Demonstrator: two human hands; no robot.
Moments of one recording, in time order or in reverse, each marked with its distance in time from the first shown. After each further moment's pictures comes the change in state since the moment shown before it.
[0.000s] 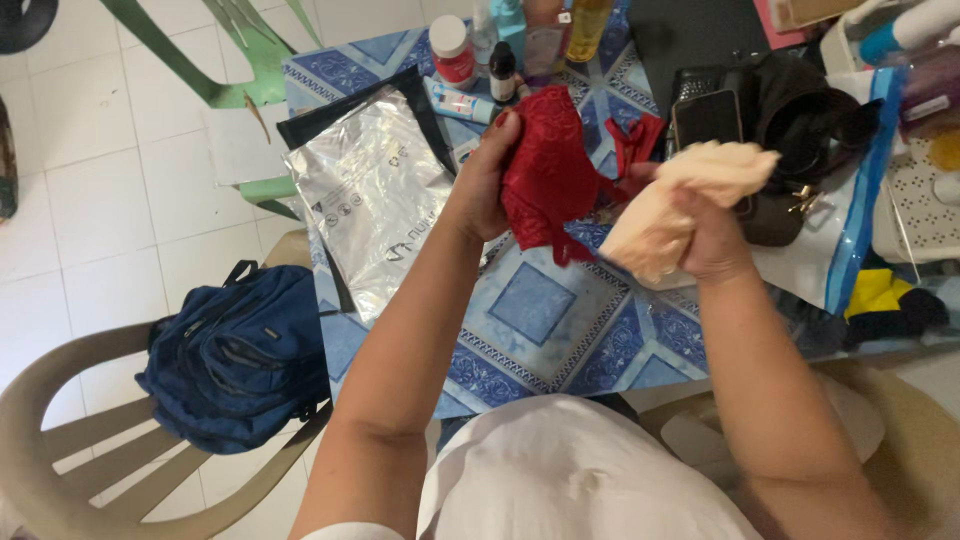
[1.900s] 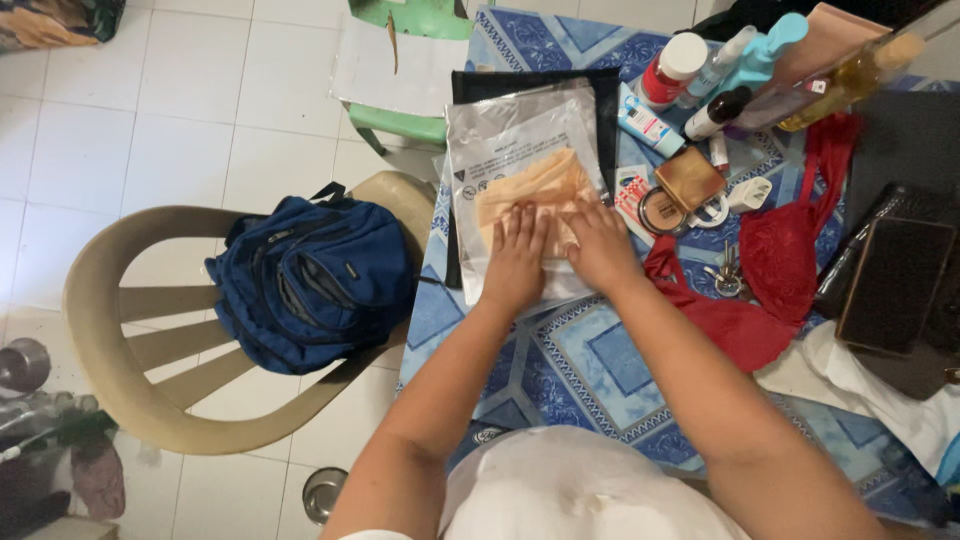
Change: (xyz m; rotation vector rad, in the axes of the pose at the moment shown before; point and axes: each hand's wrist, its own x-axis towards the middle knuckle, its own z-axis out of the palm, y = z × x) left_hand -0.136 -0.006 -0.187 2.323 0.614 0.242; right_hand 0.126 0.221 0.168 -1.648 -0.459 -0.350
